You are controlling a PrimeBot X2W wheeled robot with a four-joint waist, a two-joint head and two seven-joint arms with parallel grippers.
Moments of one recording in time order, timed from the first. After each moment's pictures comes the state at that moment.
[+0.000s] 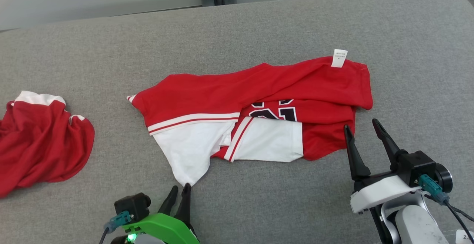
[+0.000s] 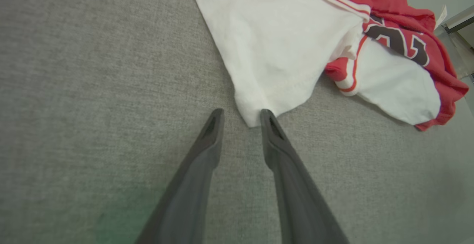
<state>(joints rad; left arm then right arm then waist) -0.10 0.25 -0.62 0.24 -0.92 0.23 -0.15 -0.11 -0.09 0.06 0.21 0.10 0.13 -0.26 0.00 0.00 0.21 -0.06</state>
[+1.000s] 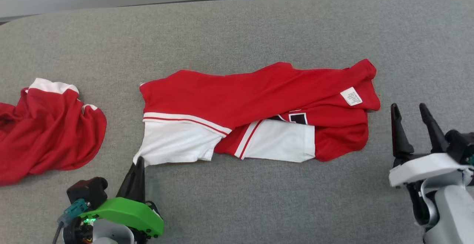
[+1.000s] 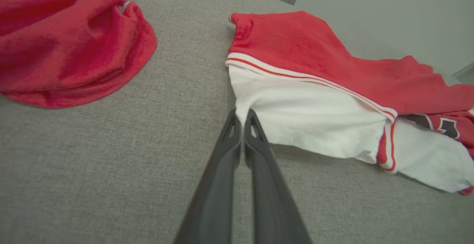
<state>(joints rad) -0.12 0.38 -0.54 0.11 -0.88 0.28 -0.19 -0.18 -0.17 -0.05 0.29 0.29 0.13 -0.26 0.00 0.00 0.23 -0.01</state>
